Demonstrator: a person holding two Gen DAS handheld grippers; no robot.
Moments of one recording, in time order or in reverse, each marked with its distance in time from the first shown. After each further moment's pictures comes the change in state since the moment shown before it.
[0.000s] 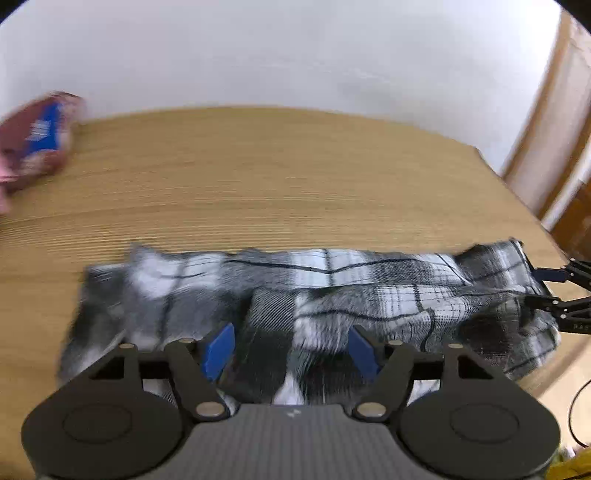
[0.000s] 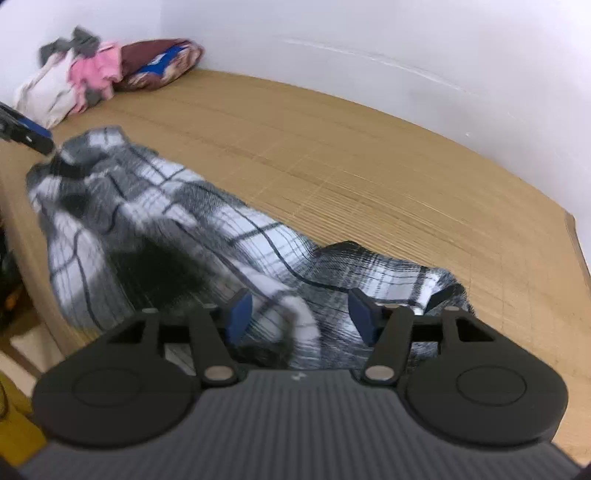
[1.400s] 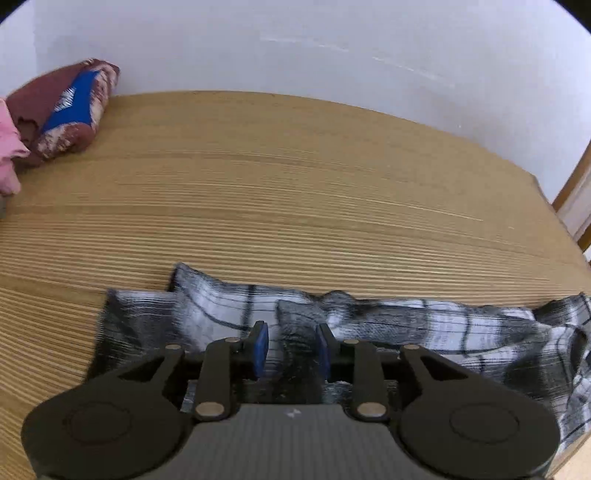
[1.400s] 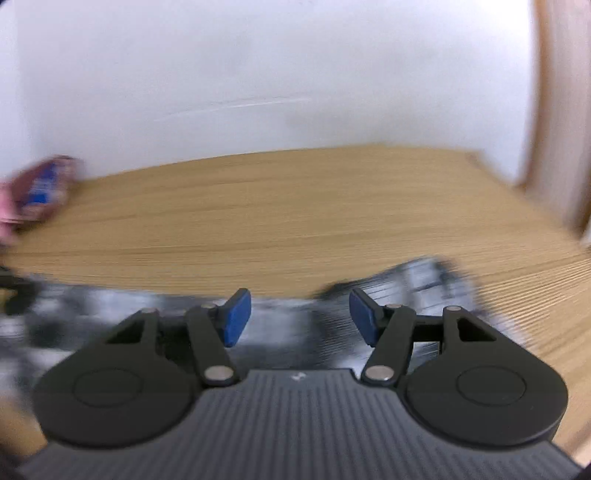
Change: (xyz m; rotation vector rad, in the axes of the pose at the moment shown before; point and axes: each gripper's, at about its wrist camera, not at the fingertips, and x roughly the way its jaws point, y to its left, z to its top) left arm 0.036 0.066 0.021 -0.160 -0.027 0.095; right arm 0.009 0.063 0.018 0.433 -0.170 -0.161
